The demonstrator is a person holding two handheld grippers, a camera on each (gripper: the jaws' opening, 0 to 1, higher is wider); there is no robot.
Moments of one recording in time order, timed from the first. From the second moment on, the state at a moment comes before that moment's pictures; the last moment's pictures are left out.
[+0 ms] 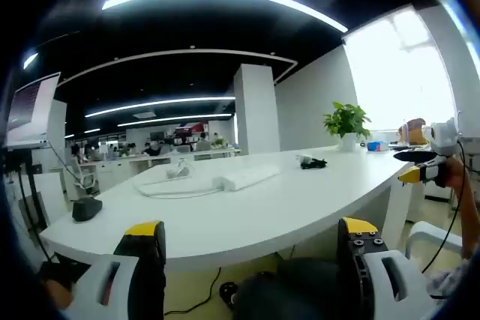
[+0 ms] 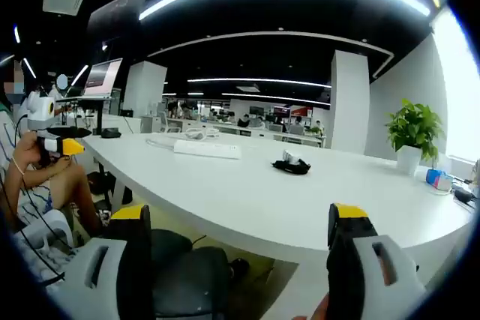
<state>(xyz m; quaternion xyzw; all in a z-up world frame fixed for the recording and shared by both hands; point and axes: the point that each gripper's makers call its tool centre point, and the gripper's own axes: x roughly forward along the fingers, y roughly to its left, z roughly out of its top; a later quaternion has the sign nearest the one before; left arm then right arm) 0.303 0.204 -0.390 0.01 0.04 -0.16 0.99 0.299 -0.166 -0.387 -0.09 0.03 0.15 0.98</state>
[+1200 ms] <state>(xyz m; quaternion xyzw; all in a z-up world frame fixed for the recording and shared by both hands) 0.326 0.206 -0.350 -0.01 0.00 -0.17 0.98 0.313 -0.138 -0.347 -0.06 -0.02 0.25 0.97</state>
